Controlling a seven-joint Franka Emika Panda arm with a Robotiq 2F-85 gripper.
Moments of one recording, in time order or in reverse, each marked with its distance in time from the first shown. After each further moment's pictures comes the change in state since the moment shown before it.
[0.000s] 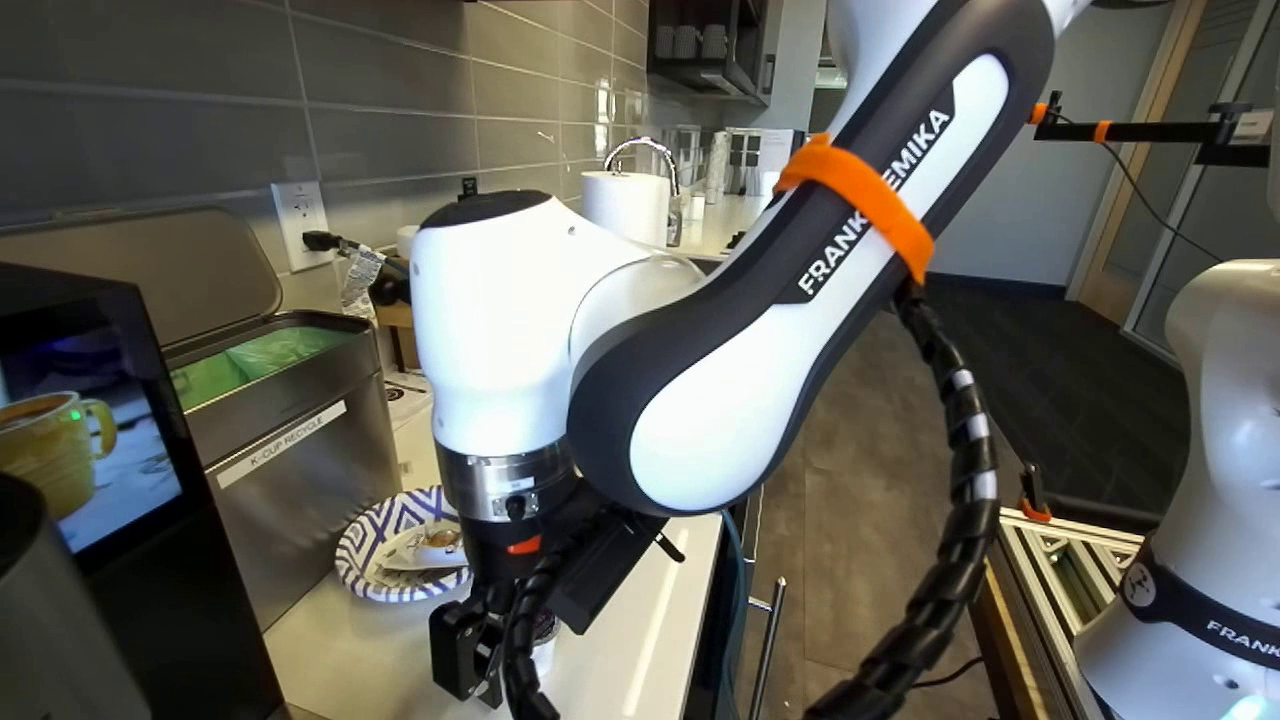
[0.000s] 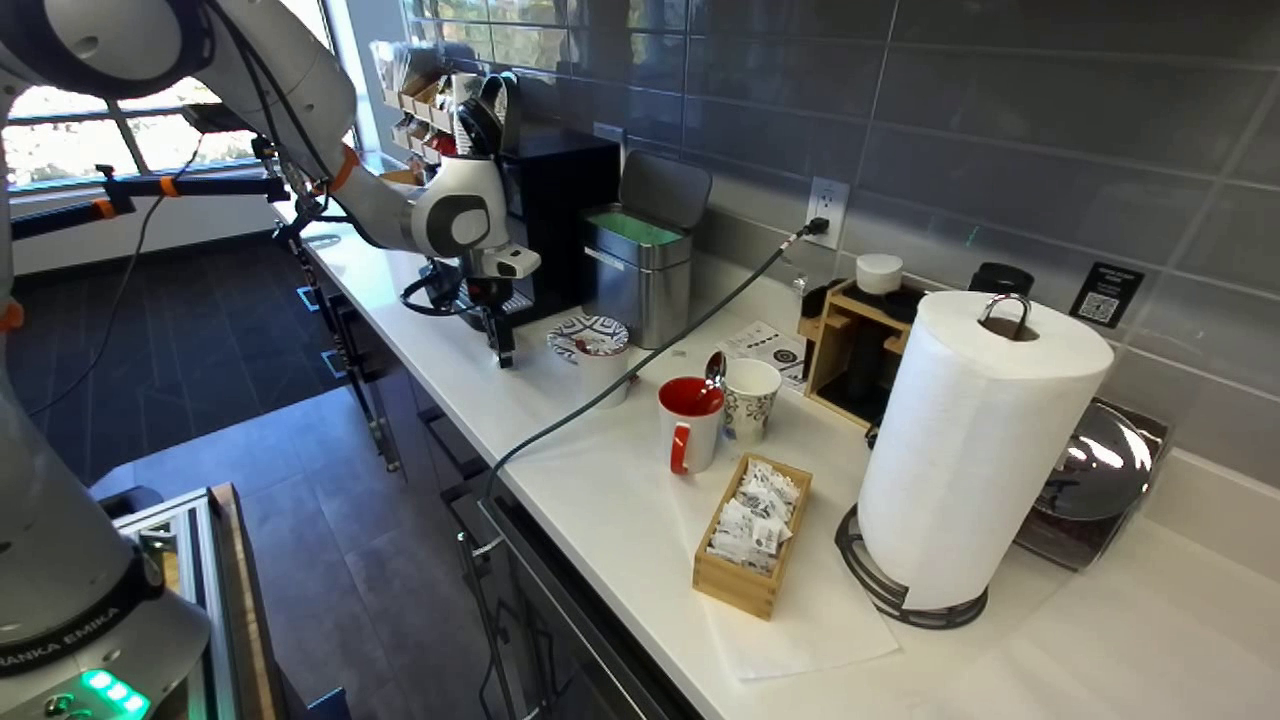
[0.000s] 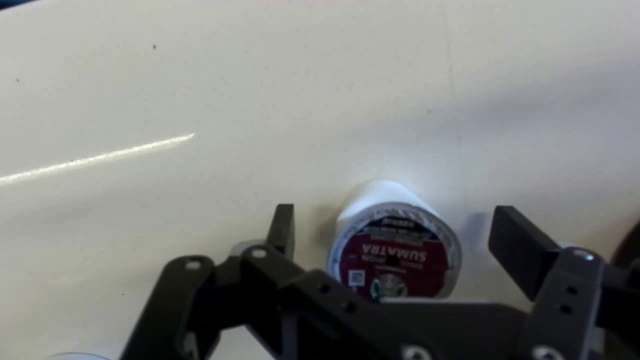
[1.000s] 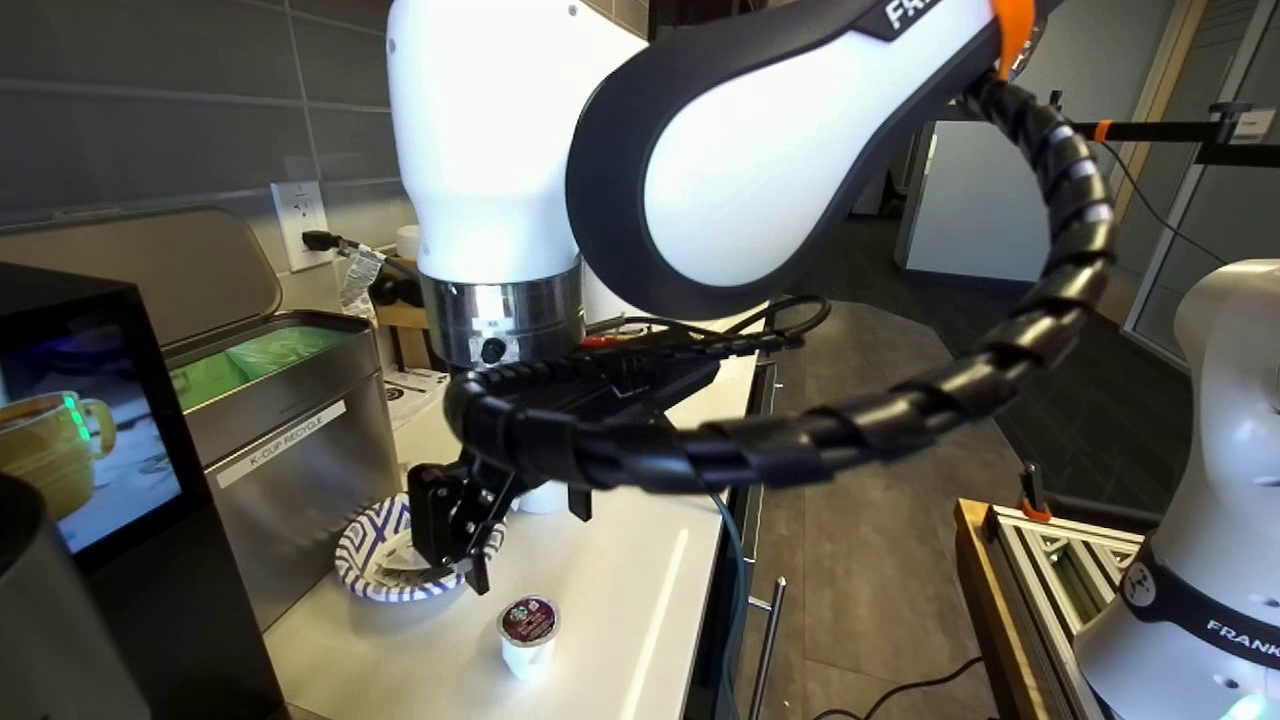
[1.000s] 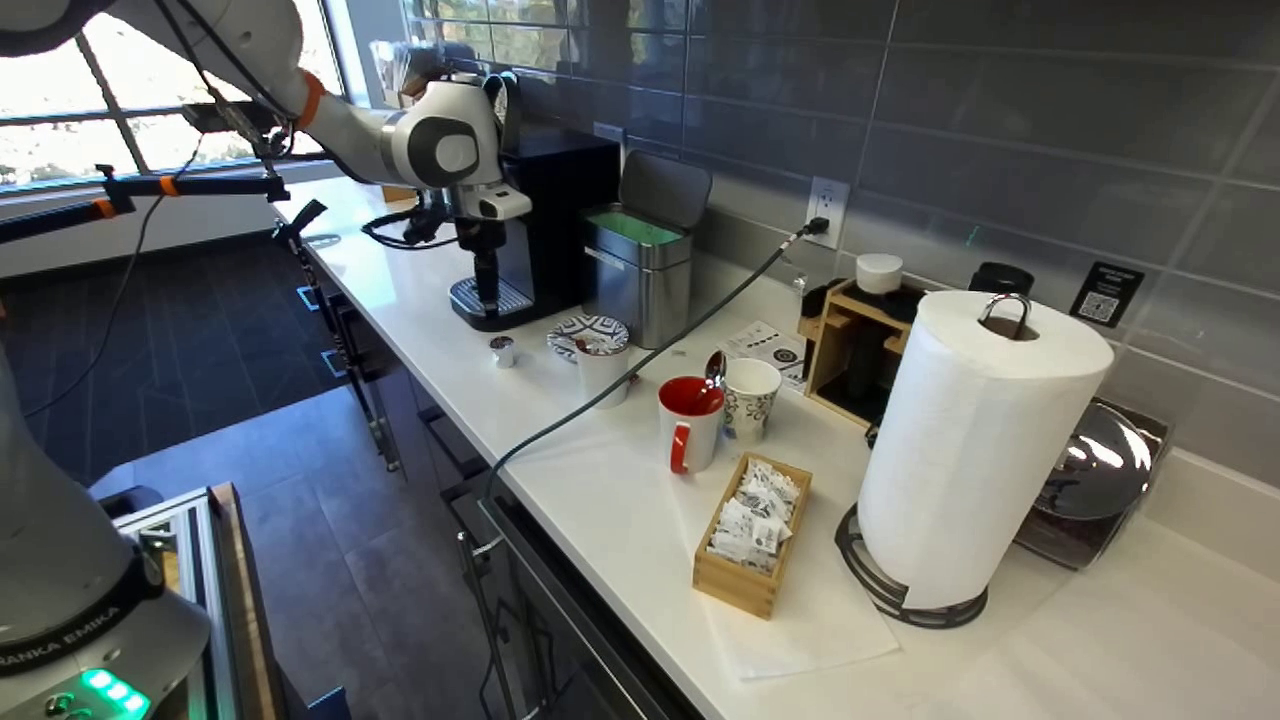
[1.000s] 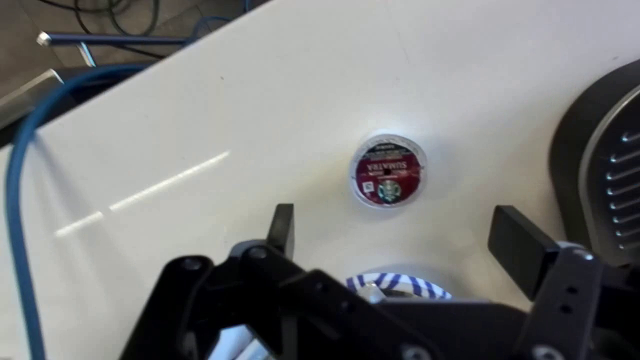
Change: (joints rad) arm -0.097 -0.170 0.098 0.033 0.001 -0.209 0.204
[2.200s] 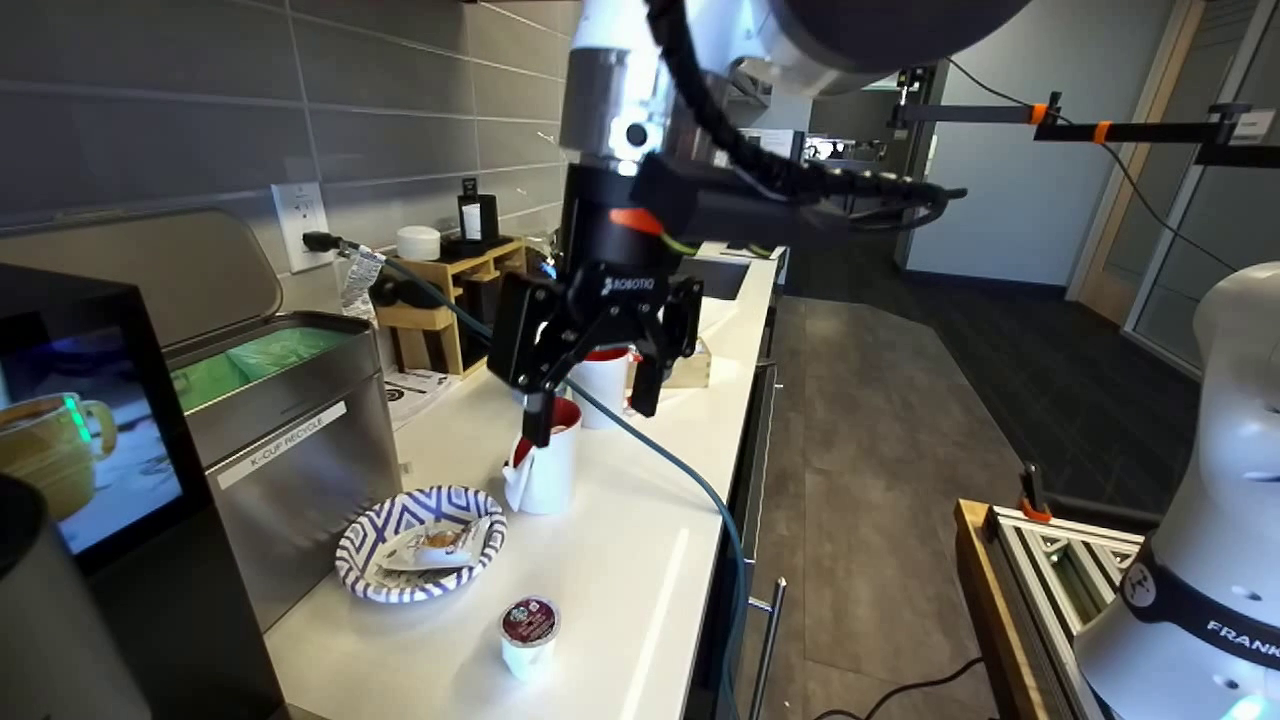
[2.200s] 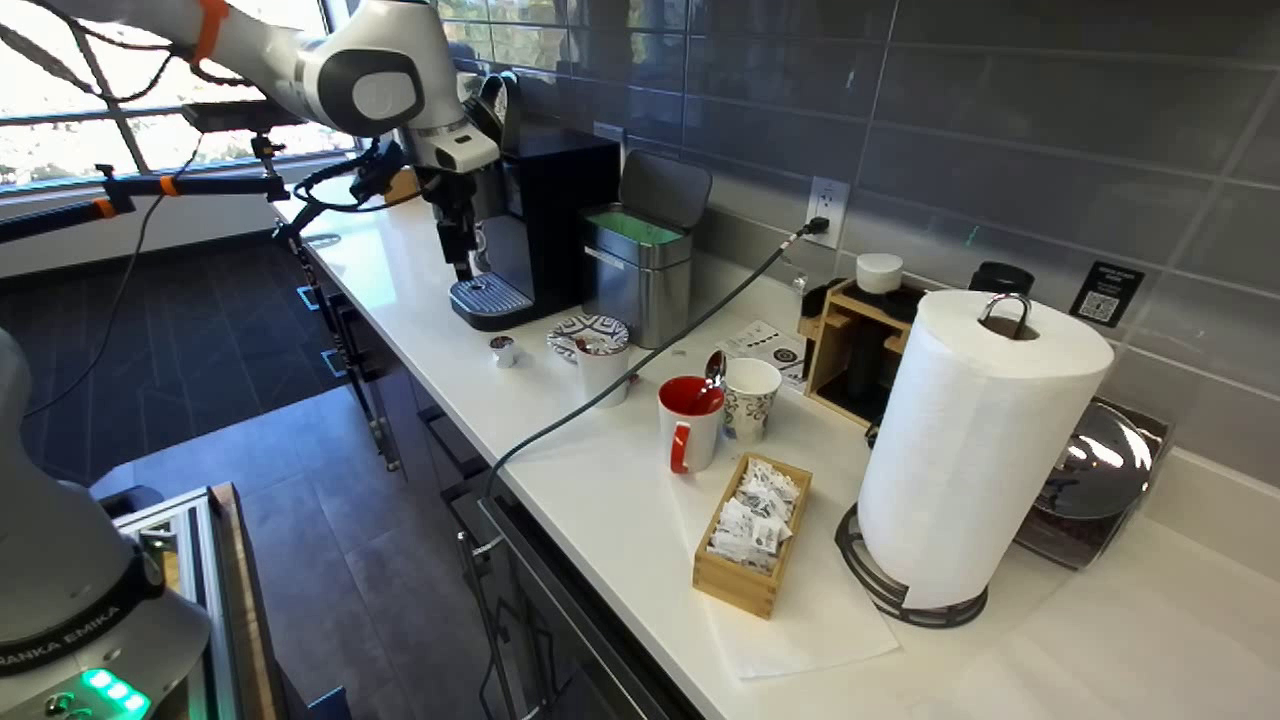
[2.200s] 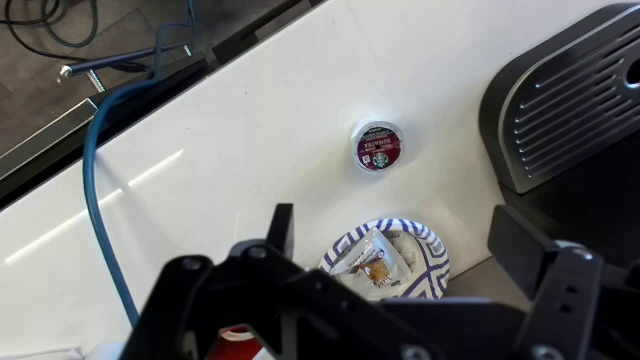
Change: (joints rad) arm -0.174 -0.351 0.110 -0.197 0.242 0.011 -0.124
